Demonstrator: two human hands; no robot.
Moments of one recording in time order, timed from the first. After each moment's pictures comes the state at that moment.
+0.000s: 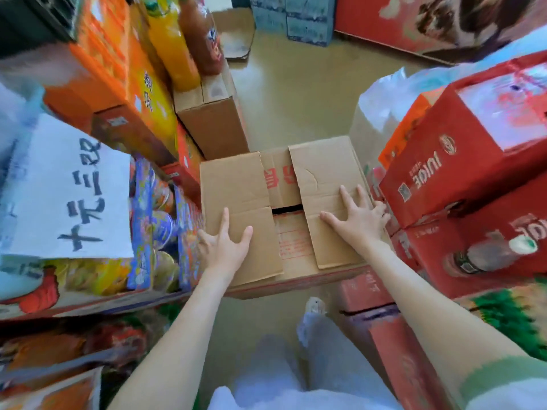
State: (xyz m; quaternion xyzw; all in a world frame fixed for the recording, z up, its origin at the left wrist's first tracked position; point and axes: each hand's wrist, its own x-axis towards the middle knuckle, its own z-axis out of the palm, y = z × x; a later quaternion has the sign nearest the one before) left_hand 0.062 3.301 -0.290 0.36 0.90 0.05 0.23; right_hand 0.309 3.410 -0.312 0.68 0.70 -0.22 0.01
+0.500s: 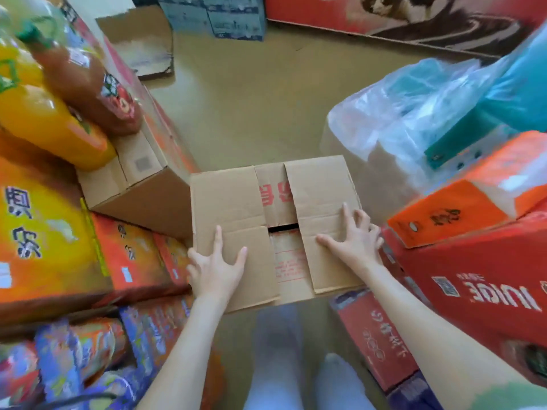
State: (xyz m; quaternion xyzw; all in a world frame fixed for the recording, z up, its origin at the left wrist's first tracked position) left_hand -0.010 3.629 -0.371 0.47 0.85 -0.03 0.23; right_hand 0.257 3.666 -0.410 0.78 0.54 -0.31 -0.03
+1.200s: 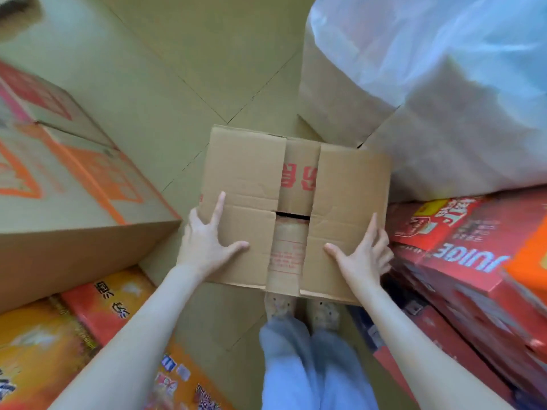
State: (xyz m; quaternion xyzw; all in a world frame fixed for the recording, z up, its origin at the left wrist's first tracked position) left_hand -0.006 3.851 -0.657 0.67 0.67 -0.15 0.29; right_hand 0.255 3.741 -0.694 0.89 0.28 -0.36 -0.06
